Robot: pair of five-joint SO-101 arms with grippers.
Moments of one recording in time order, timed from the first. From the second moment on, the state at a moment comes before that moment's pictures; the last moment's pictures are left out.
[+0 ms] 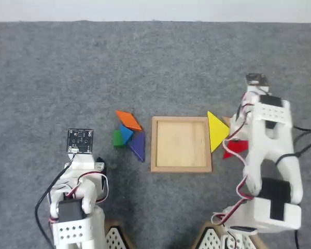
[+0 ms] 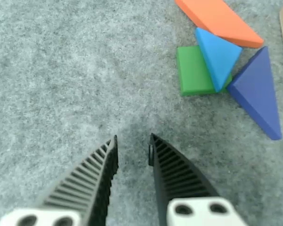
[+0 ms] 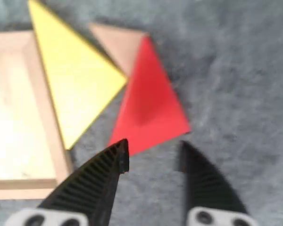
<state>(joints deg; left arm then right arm) -14.0 -102.8 97.2 71.9 -2.9 5.0 -0.4 25.7 68.5 4.4</state>
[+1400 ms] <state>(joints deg) -14.0 -102.8 97.2 71.9 -2.9 6.2 9.0 28.8 56.4 -10.1</state>
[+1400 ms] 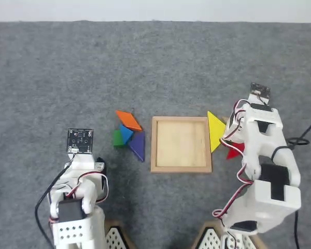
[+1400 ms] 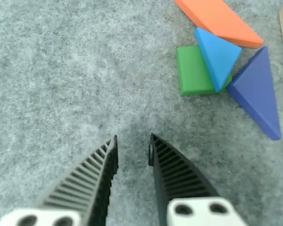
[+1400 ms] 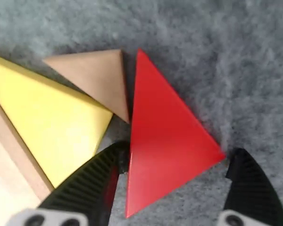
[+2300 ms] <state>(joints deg) -14.0 -102.8 97.2 71.9 -2.9 6.9 8.8 28.9 55.6 -9.3</state>
